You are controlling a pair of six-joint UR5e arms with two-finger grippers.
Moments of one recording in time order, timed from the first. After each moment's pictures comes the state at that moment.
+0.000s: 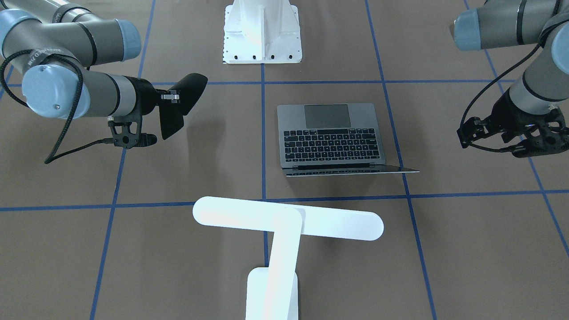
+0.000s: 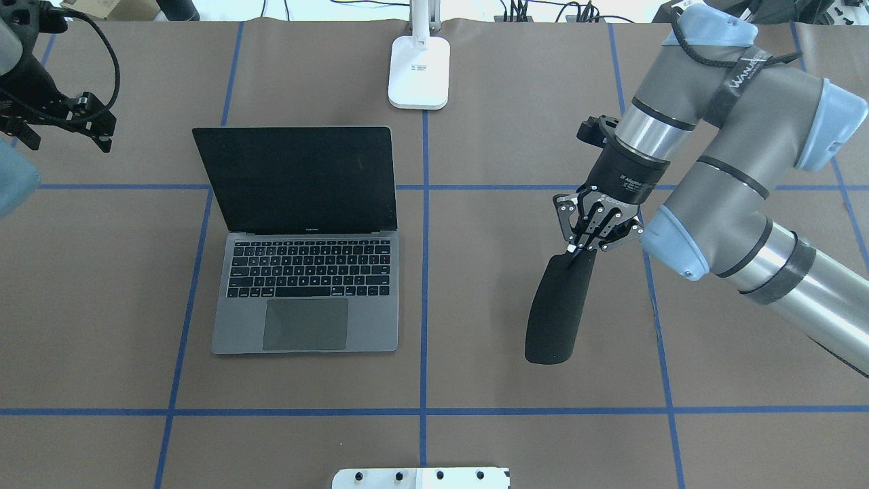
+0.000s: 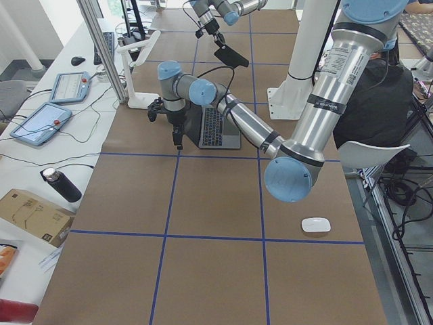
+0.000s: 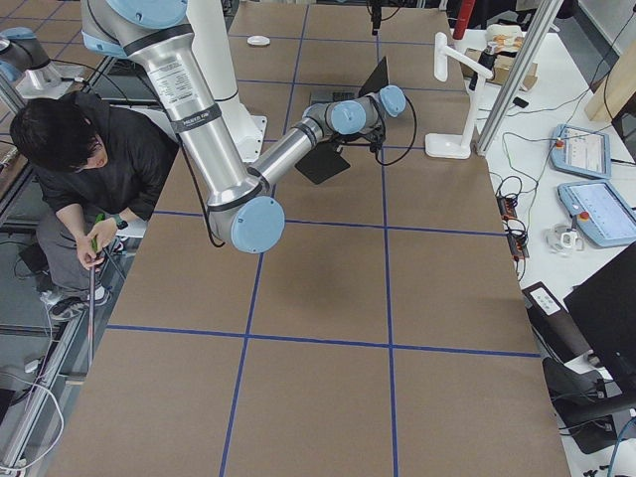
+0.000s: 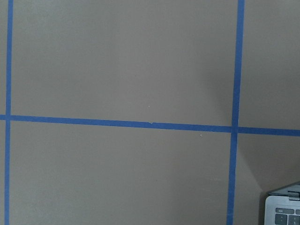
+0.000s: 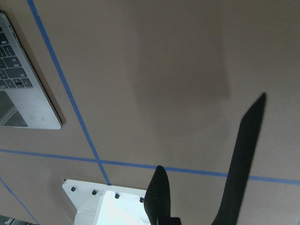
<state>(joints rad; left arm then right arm) -1.11 -1.93 -1.83 -1.27 -2.16 -0.60 0.84 -1.06 1.70 -1.80 2.73 0.88</state>
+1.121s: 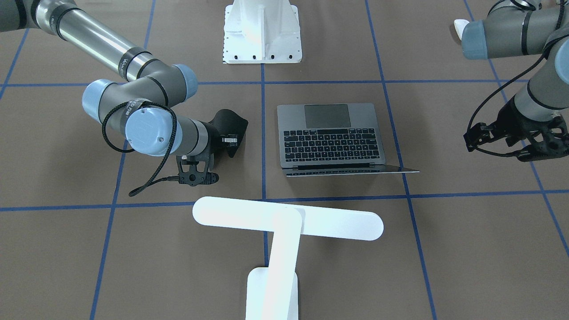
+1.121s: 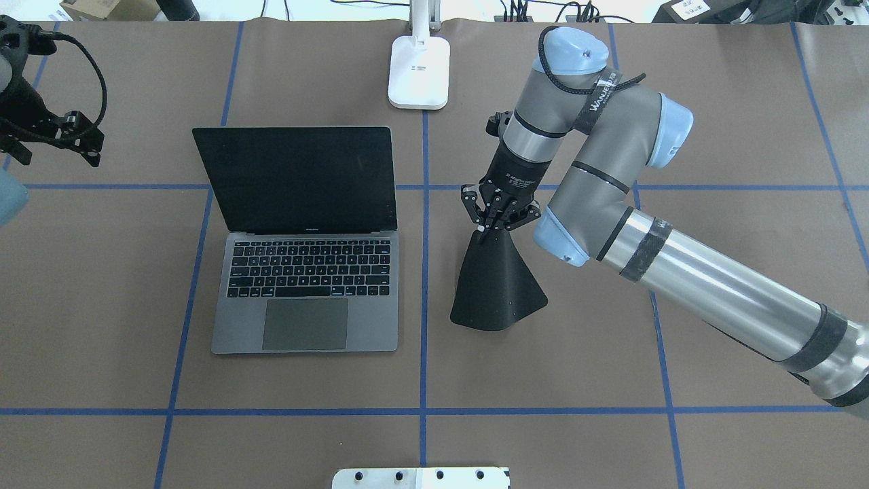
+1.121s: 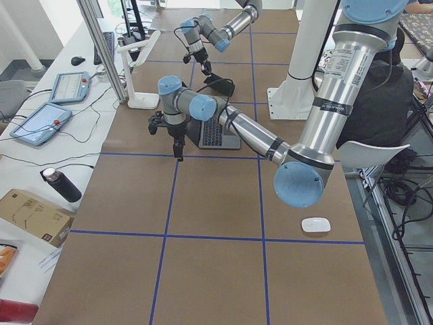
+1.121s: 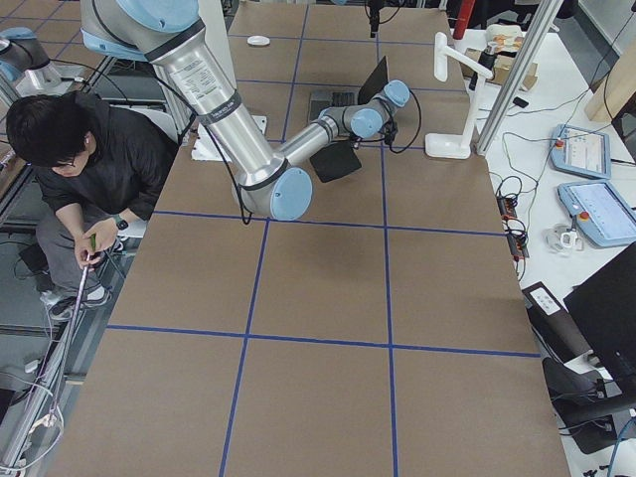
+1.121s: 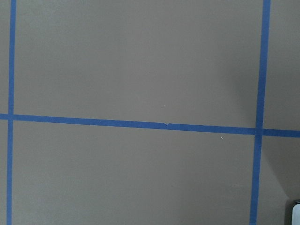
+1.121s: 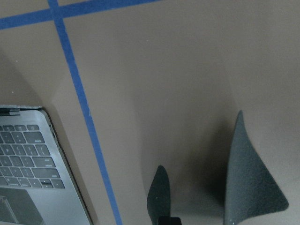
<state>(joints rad) -1.11 -1.86 -1.80 -1.38 -2.16 -0.60 0.74 -0.82 1.33 -1.43 2.55 1.10</state>
